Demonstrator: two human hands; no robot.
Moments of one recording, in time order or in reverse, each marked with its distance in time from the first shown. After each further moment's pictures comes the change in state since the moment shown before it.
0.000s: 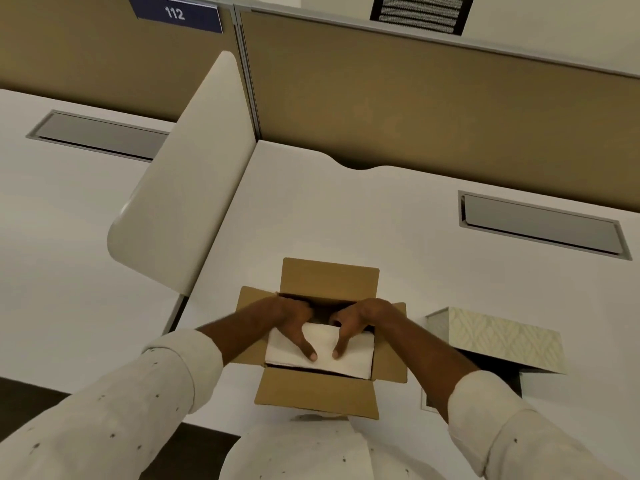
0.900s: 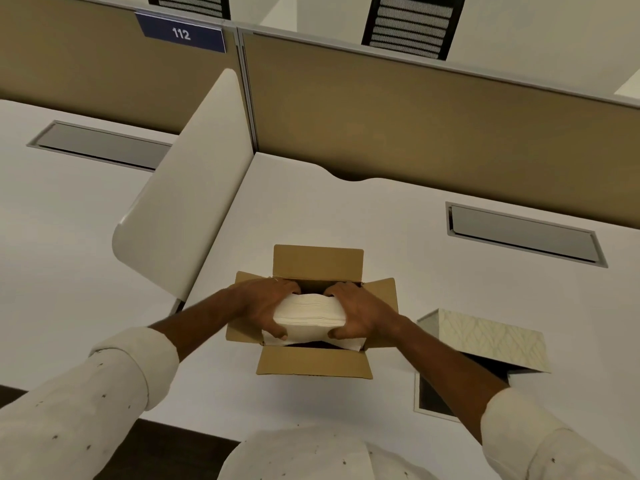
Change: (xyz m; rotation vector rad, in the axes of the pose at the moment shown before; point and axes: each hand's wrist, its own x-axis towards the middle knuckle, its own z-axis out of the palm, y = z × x) left_hand -0.039 -0.061 -0.004 0.084 0.483 0.166; right_hand -0.027 0.026 0.023 -0.045 0.852 -0.387
